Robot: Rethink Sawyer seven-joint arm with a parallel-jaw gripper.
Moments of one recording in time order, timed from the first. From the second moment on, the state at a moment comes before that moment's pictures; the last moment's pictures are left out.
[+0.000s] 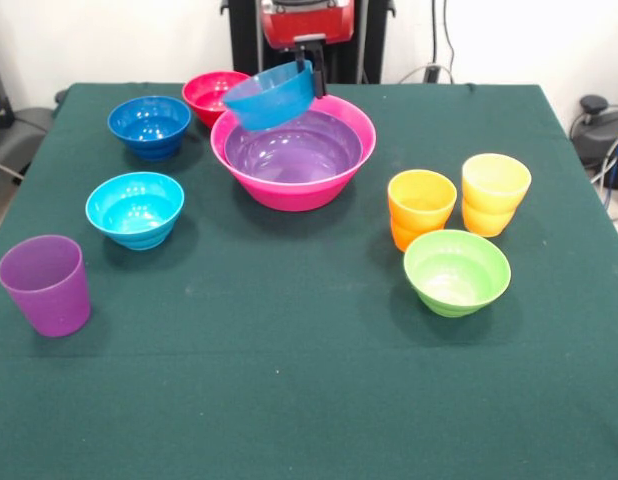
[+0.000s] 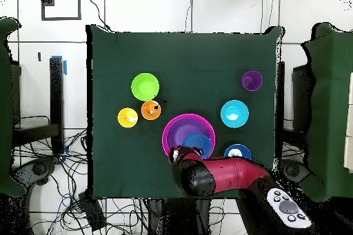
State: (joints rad) arm -0.68 -0.77 0.36 2.16 -0.55 0.16 1.89
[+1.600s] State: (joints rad) arm -0.58 -0.56 0.21 2.13 -0.58 -0.05 1.89
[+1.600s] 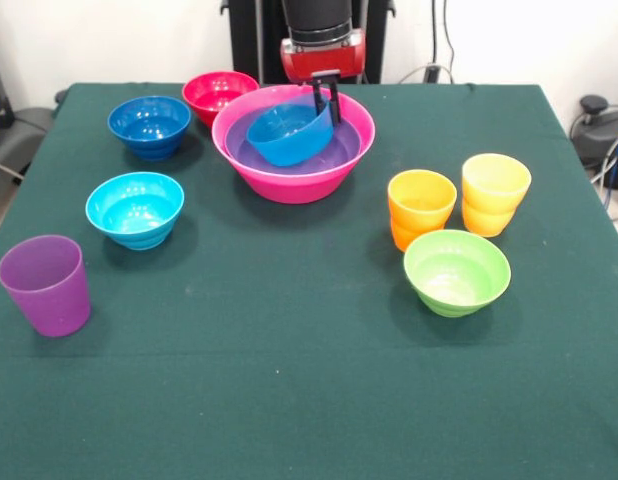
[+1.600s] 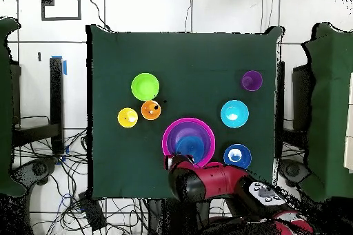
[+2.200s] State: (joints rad) arm -0.61 -0.56 0.22 2.13 -0.58 -0.05 1.89
